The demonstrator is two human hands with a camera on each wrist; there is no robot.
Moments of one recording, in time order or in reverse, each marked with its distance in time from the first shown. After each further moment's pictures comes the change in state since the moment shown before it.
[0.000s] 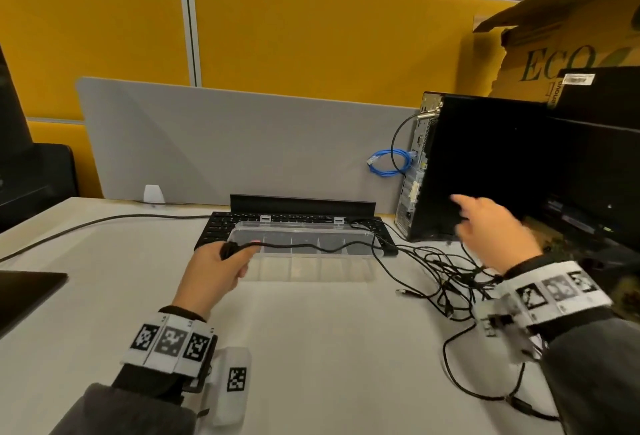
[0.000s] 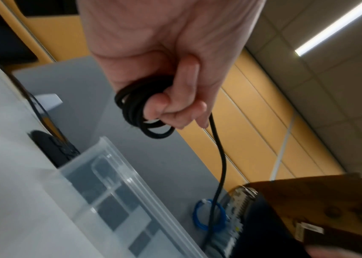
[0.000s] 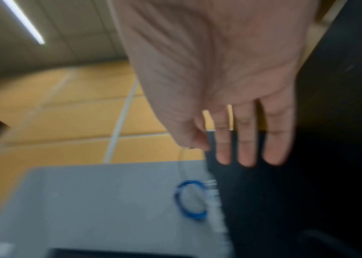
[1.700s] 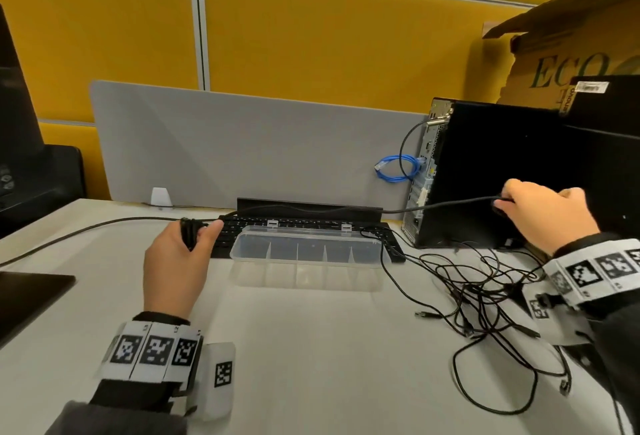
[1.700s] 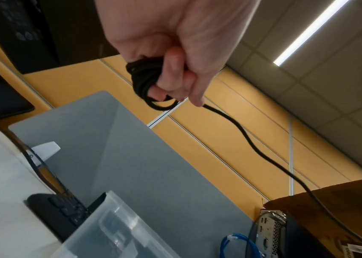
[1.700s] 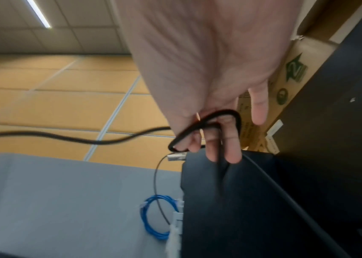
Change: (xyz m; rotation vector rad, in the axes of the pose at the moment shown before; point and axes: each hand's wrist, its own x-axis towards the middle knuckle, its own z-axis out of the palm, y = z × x) left_hand 0.003 0.009 -0.031 0.269 0.483 0.223; right_hand 0.030 0.036 -0.031 -0.213 0.171 -0.050
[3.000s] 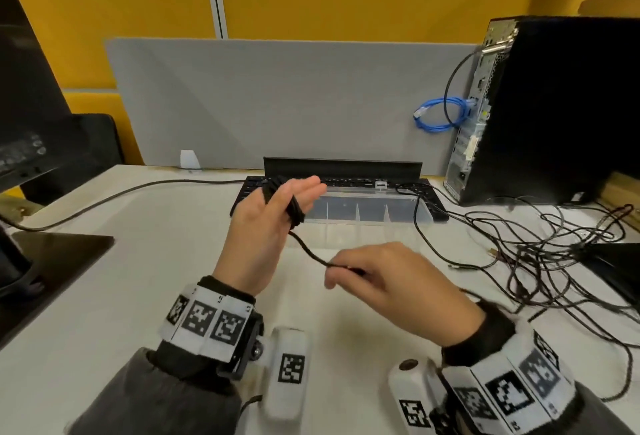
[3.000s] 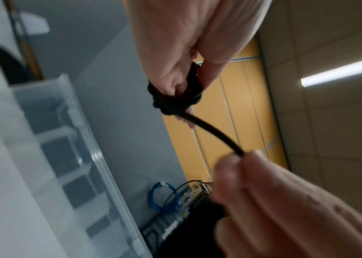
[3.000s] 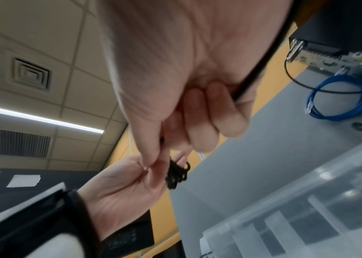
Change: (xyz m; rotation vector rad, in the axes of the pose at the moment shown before) left_hand -0.034 0.027 0.034 -0.923 -0.525 -0.151; right_hand -0.120 -0.187 0.004 0.882 -0.305 -0.735
